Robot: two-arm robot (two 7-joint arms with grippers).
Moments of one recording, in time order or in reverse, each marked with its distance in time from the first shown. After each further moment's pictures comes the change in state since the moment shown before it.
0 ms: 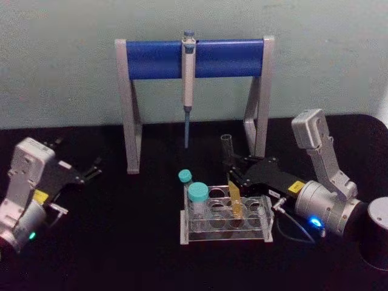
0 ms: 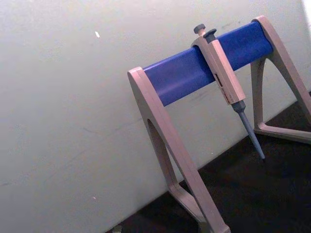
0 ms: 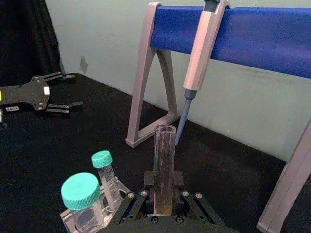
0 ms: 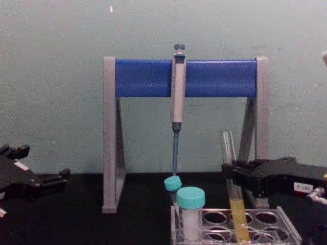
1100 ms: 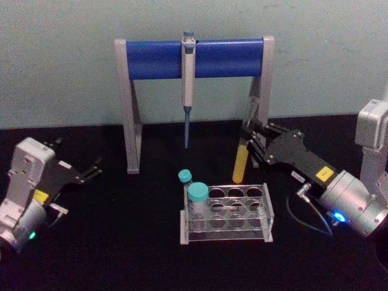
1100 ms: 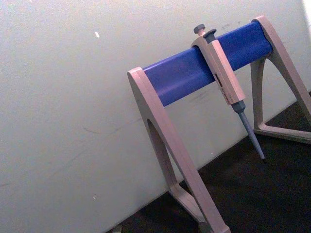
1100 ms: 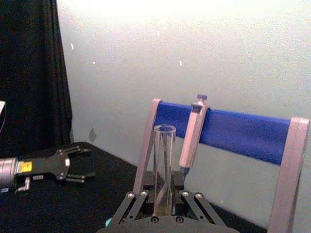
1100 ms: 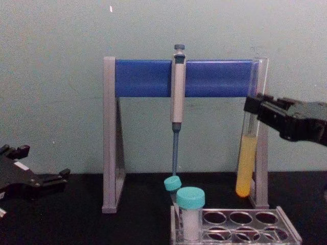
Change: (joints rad) left arm 0.000 0.000 0.000 0.000 0.000 0.000 0.000; right arm -0.113 -0.003 0.123 -0.108 0.082 -0.264 0.067
